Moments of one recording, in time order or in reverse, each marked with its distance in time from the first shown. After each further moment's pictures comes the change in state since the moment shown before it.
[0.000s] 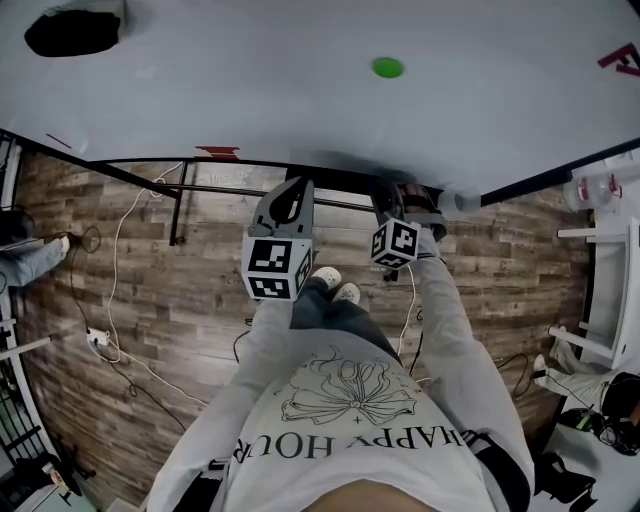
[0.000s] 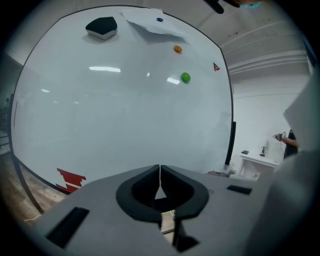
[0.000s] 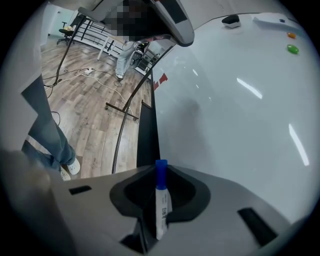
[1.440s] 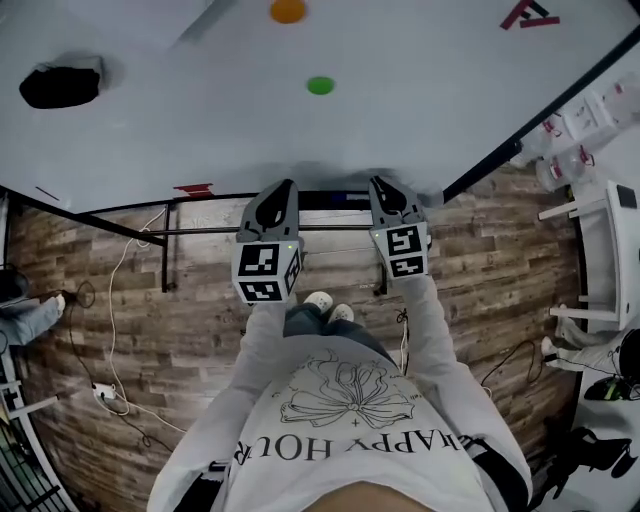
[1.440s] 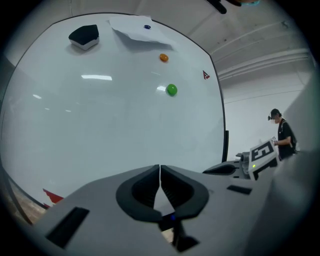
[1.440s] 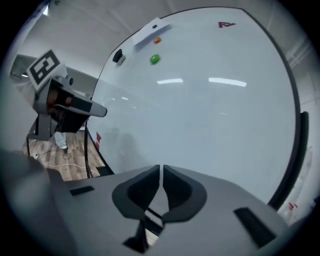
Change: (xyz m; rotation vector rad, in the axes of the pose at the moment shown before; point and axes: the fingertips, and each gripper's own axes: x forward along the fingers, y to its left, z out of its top) left arm 0.011 -0.031 0.046 0.061 -0.099 -0.078; right arm -0.105 -0.100 -0.011 0.850 -0.247 -0.273
